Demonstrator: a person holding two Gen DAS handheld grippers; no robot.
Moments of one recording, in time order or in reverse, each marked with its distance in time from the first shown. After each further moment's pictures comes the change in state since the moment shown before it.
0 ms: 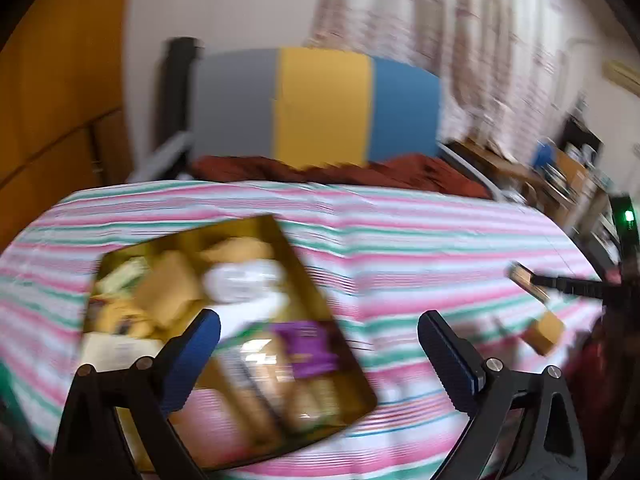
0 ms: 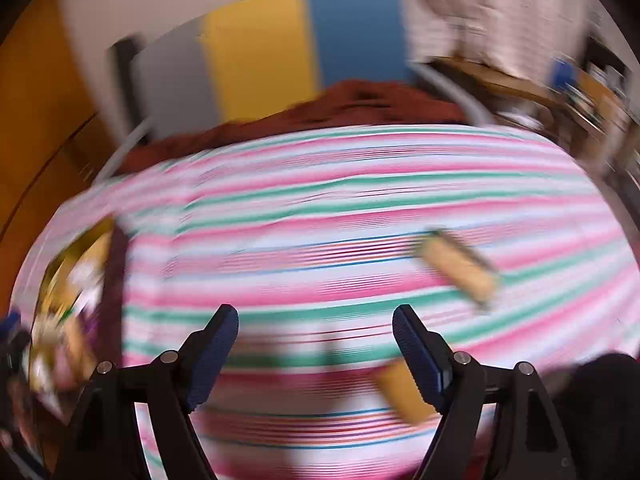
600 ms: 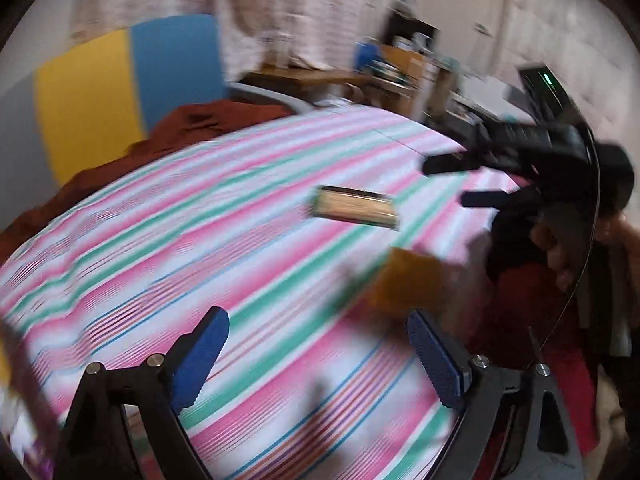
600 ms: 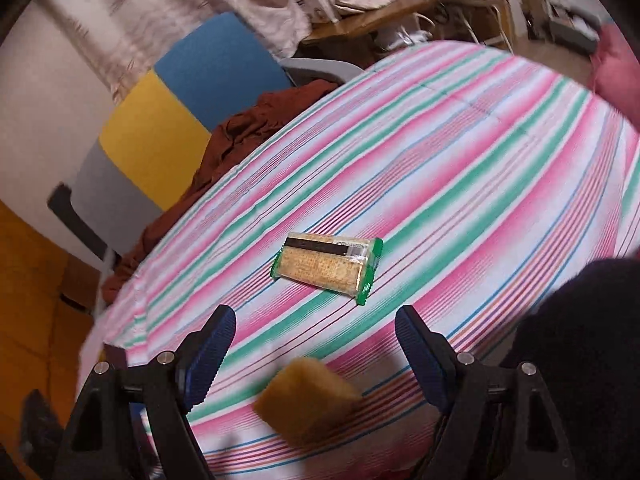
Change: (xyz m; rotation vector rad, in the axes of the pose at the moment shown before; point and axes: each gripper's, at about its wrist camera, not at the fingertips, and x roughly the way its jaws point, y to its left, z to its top) left arm 0.104 -0.226 -0.010 0.468 0.195 -0.502; right arm 0.003 -0.145 -0.014 0.502 -0.035 0.120
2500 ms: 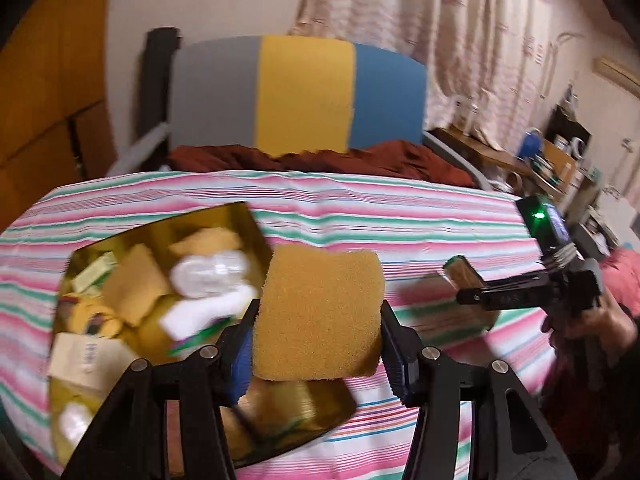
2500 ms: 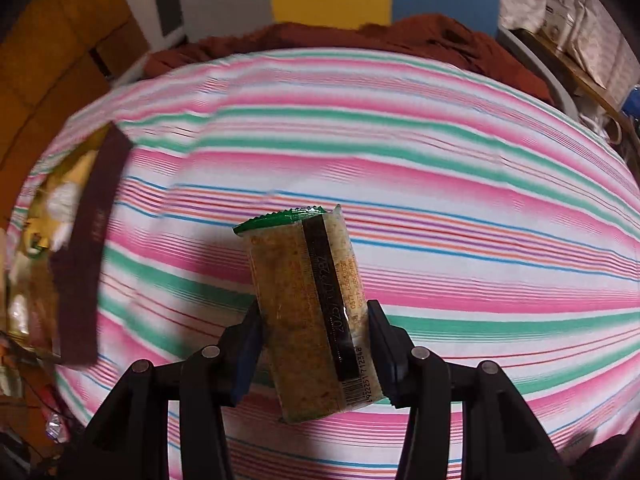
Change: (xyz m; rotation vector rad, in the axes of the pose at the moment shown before) left arm -0.178 0.135 -0.107 -0.492 -0.181 0.490; right arm 0.114 0.167 -0.105 -0.757 0.363 -0.040
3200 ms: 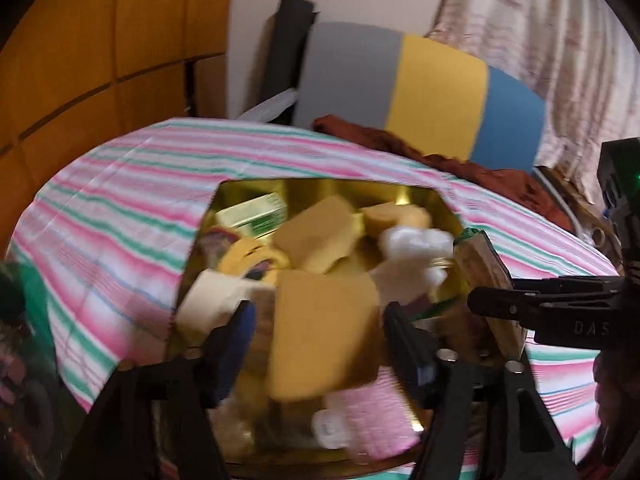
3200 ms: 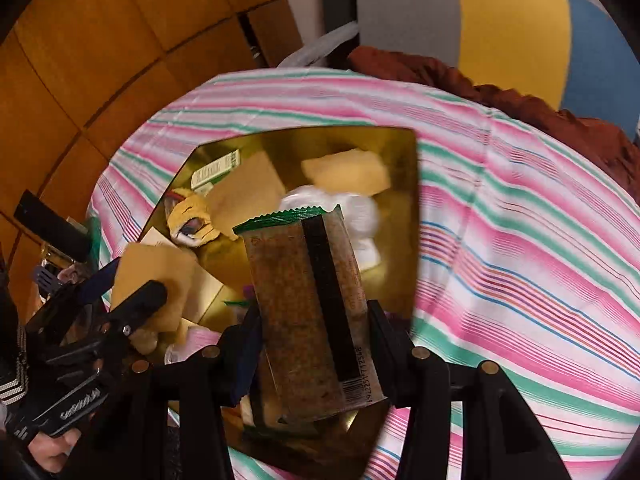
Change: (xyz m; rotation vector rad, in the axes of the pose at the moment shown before) left arm -0.005 0.140 -0.040 -0.271 0.027 0.273; right arm 0.007 0.244 0.043 -0.308 -0.022 0.258
